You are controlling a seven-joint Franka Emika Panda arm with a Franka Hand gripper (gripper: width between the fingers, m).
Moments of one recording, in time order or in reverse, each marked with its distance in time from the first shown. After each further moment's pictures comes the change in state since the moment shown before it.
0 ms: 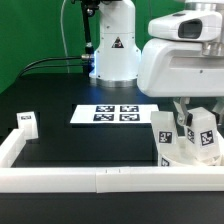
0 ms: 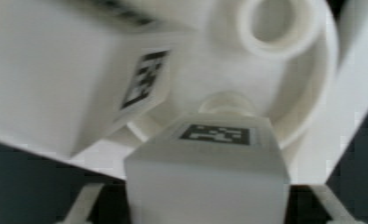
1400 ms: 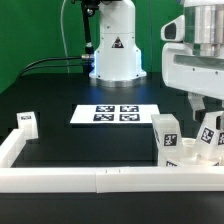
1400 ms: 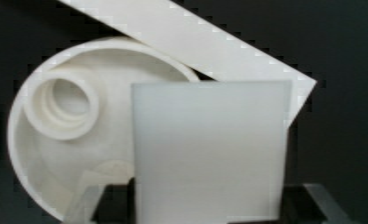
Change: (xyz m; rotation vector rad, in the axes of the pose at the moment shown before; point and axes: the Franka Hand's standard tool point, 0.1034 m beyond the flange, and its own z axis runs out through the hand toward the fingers) arm 0.002 -0.008 0.001 0.137 -0.048 1.395
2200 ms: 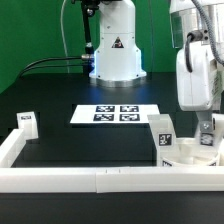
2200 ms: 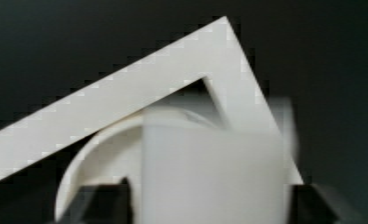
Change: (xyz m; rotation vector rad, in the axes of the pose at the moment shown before) arm 0.001 0.000 0.002 0.072 -0.083 0.803
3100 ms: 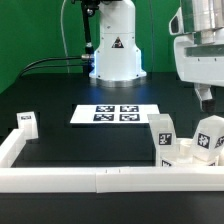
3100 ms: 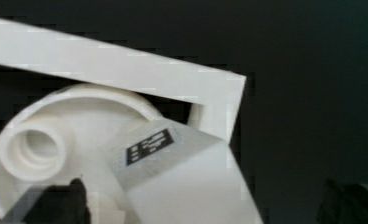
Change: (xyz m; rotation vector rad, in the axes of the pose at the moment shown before) arm -0.018 -0.005 -0.019 0.003 0.003 -0.854
